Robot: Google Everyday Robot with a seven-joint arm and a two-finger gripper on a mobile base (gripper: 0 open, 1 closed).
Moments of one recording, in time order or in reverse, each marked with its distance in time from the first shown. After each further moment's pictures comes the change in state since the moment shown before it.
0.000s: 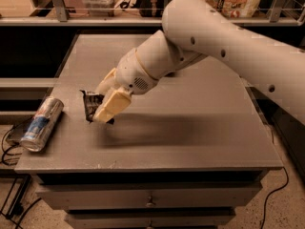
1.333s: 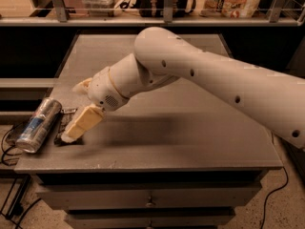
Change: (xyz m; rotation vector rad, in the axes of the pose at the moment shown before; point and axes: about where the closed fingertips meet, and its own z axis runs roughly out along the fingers) arm -0.030 0.015 0.076 -0.060 -0.139 0.009
